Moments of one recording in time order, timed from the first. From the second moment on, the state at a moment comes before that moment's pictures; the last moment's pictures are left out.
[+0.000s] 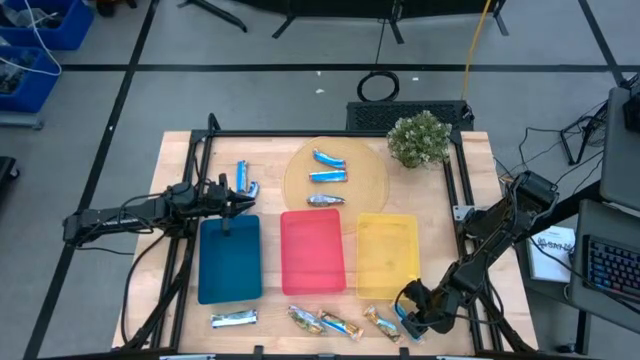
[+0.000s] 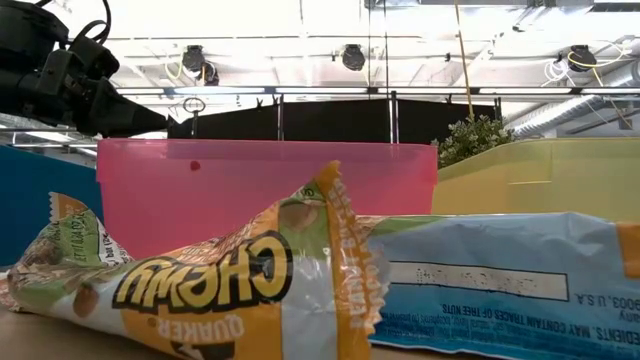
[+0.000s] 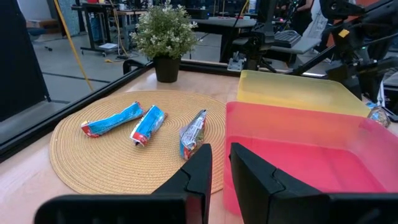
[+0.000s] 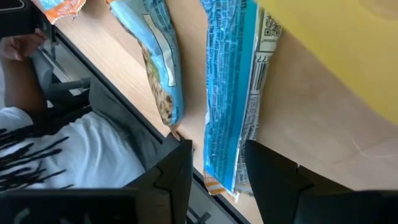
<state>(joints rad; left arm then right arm) 0.19 0.15 0.02 0.01 0.04 -0.06 0.94 1.54 0.69 -0.09 -0.02 1.90</state>
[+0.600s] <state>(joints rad) 0.20 0.15 0.02 0.01 0.04 -0.06 0.93 1.60 0.69 -0.08 -0.02 1.90</state>
